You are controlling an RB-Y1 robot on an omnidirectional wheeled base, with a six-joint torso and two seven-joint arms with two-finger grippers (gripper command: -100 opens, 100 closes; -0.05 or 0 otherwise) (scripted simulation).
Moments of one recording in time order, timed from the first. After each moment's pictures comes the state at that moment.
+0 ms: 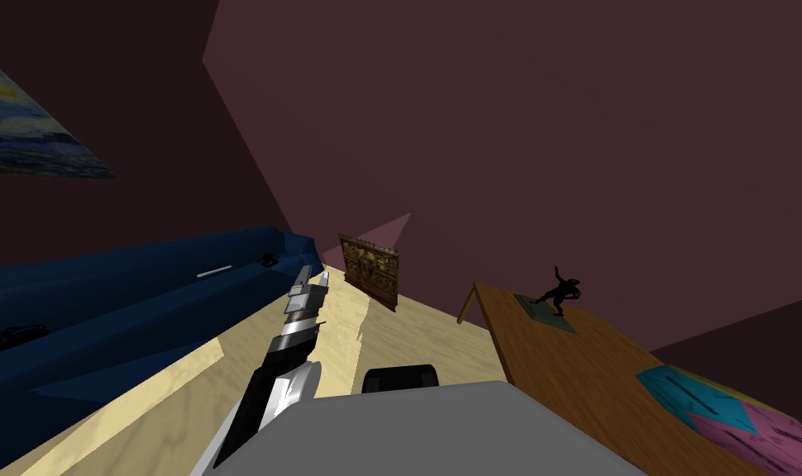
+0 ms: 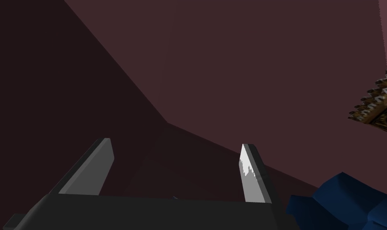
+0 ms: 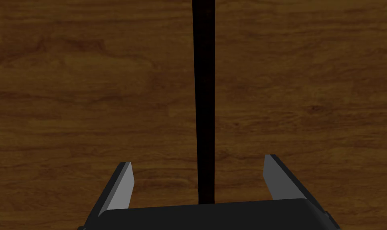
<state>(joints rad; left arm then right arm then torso) 0.55 0.03 0.02 -2.22 0.11 -0.43 0.00 0.36 -1.08 0.71 -0.74 0.89 -0.48 0.83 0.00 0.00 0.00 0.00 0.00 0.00</state>
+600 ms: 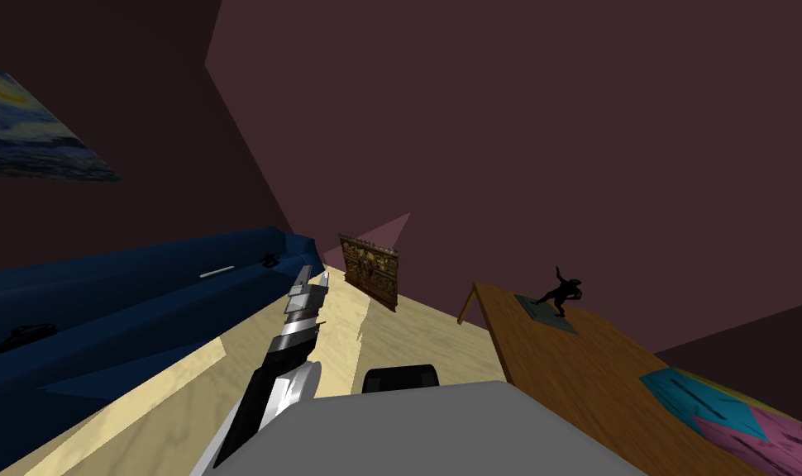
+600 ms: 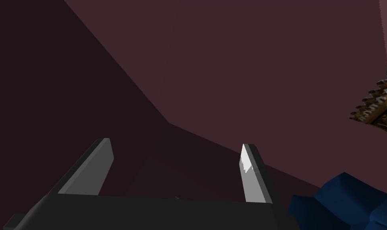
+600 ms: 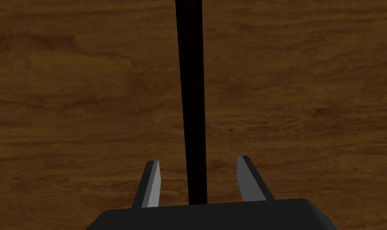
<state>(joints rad) 0.55 0.03 0.02 -2.22 0.11 -0.43 0.00 0.36 -1.03 0.72 -0.73 0.90 -0.44 0.83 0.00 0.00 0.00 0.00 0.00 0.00</state>
